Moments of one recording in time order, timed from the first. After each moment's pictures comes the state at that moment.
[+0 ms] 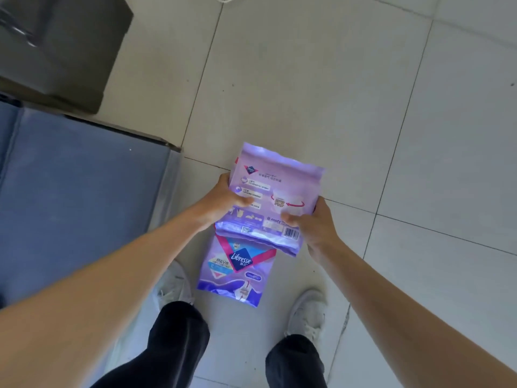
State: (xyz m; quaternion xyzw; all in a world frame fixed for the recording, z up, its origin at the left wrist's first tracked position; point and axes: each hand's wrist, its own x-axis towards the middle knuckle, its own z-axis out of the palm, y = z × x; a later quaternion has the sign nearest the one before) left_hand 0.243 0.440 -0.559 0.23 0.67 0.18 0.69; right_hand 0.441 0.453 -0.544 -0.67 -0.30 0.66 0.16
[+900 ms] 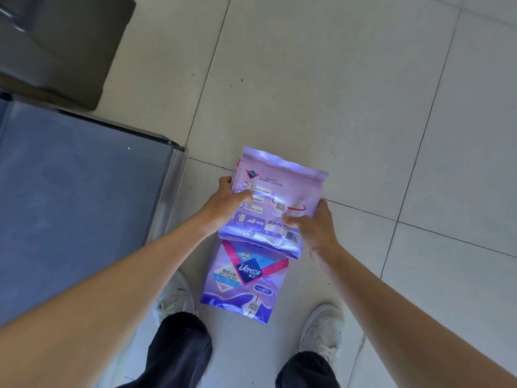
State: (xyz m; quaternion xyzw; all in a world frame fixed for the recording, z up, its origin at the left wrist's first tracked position) left_hand 0.231 0.435 -0.603 0.19 0.72 0.17 0.65; right_hand 0.424 0.446 -0.618 -0.71 -0.34 0.60 0.10
